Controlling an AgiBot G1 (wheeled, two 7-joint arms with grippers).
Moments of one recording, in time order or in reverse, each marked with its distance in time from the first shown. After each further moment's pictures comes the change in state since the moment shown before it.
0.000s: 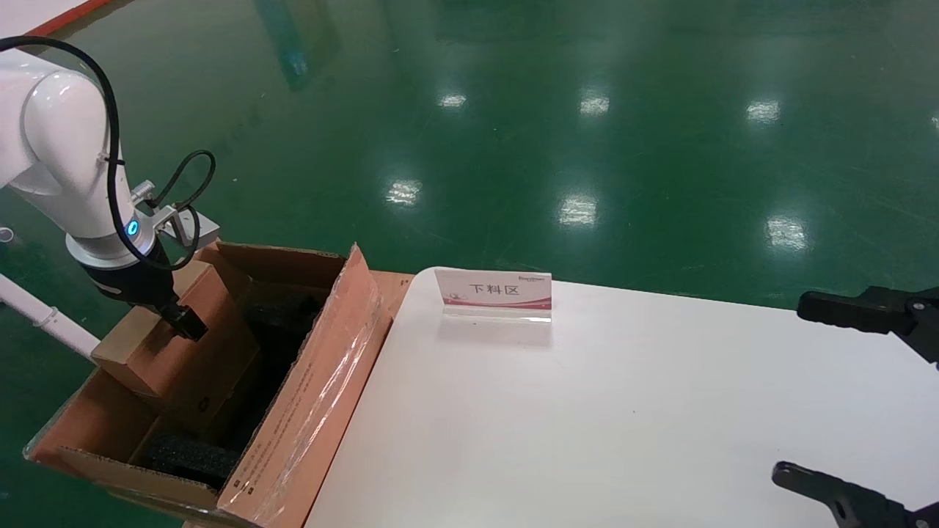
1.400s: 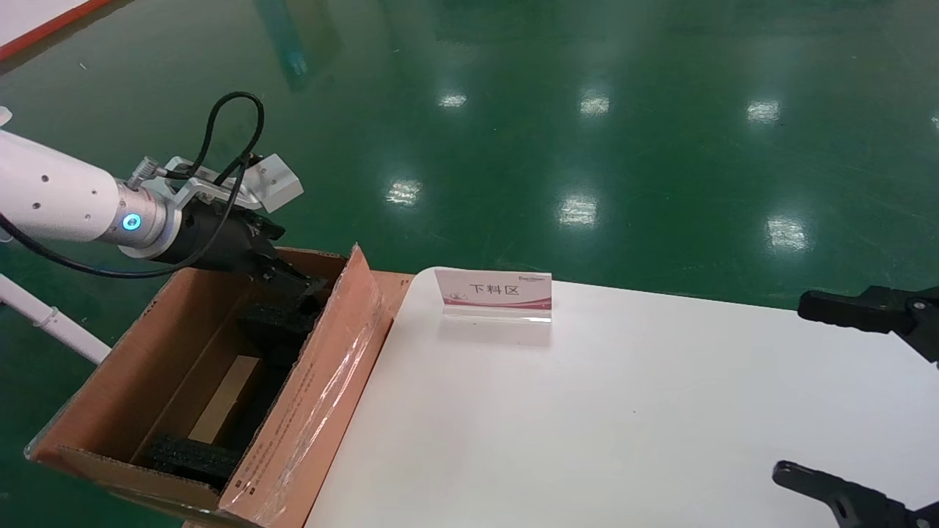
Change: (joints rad) left arm -0.243 -0.349 -0.142 -0.644 -0.054 -0.372 0.252; right arm 0.001 0.000 -0.001 -0.001 0.001 0.000 -0.001
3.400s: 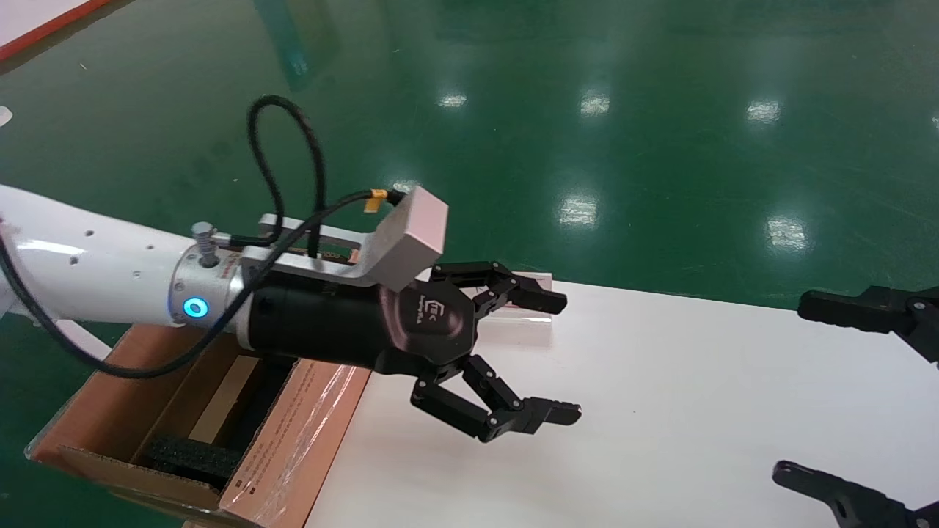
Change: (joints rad) left arm 1.020 0.032 -1.568 -0.101 -0.458 0.589 0.689; right arm 0.001 0.001 -0.002 -0.001 0.002 0.001 -0.002
